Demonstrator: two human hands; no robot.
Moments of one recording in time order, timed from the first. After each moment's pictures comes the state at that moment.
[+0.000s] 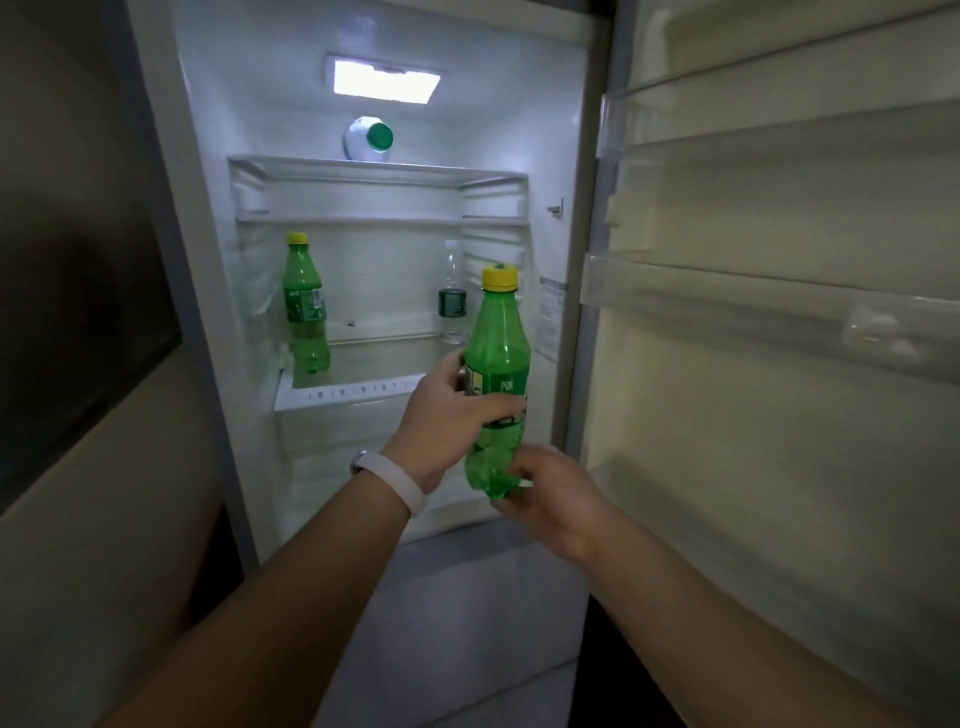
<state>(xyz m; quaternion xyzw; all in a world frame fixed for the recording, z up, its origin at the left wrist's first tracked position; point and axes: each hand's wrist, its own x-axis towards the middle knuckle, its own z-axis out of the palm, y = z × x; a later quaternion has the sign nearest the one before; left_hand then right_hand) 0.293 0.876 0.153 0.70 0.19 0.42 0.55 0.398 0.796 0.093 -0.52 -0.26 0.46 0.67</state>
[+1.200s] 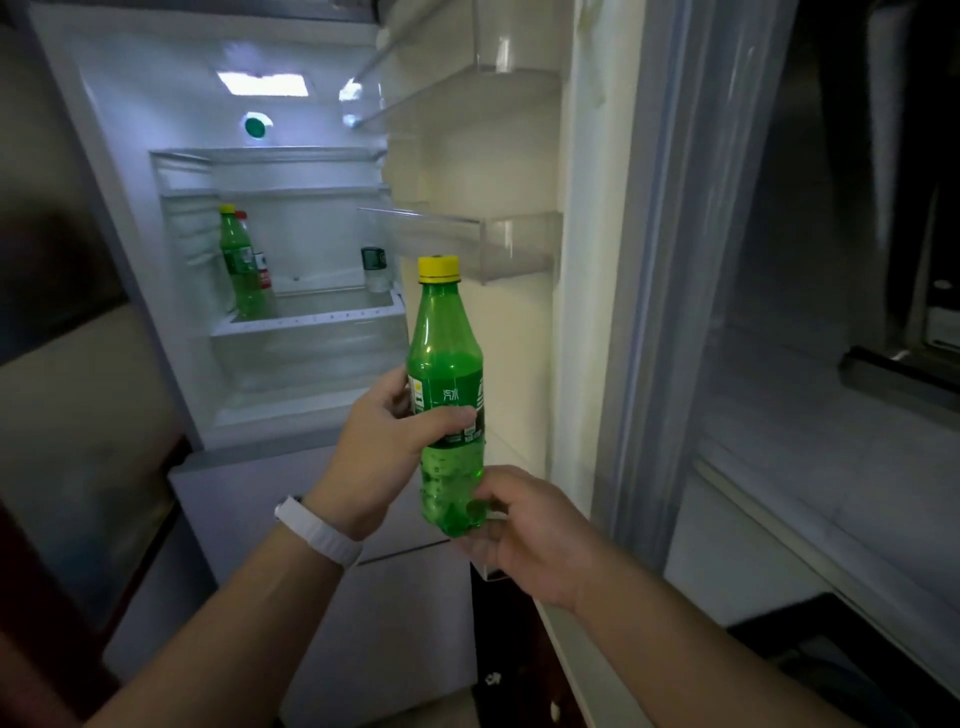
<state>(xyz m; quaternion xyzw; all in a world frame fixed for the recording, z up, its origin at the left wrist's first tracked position) 0.350 0.508 0.130 0.67 0.19 0.44 0.56 0.466 0.417 0.079 -0.46 -0.26 0.57 0.63</state>
